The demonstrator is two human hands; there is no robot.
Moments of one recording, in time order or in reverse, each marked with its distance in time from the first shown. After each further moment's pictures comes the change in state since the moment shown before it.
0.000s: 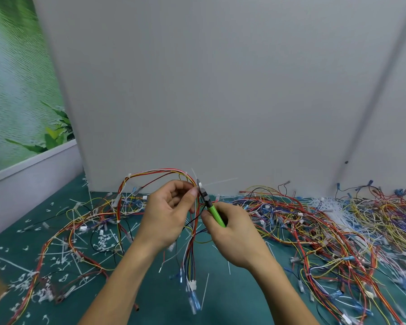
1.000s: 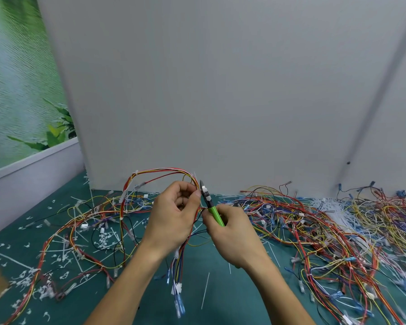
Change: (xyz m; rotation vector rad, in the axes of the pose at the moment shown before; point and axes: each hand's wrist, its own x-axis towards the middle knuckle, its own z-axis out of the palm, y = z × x) left_hand -0.006 -0.001 0.010 0.122 0.067 -0.007; right_hand 0.003 0.006 0.011 -0.009 0.031 0.076
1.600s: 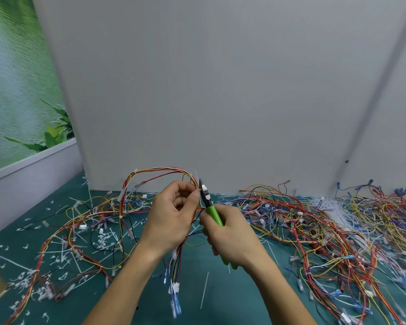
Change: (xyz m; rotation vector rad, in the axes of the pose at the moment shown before) left_hand 0.000 0.002 -0.001 -0.010 -0.021 0.032; right_hand -0.002 -0.008 -0.003 0.076 -0.077 0.052
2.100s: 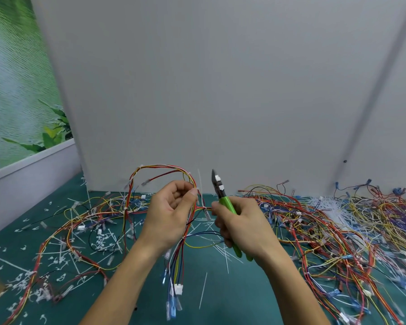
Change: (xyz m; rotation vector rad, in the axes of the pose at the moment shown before) left_hand 0.002 -0.001 0.003 -0.163 0.007 -0.032; right_hand 0.000 -0.003 -0.027 0.224 0.016 0.062
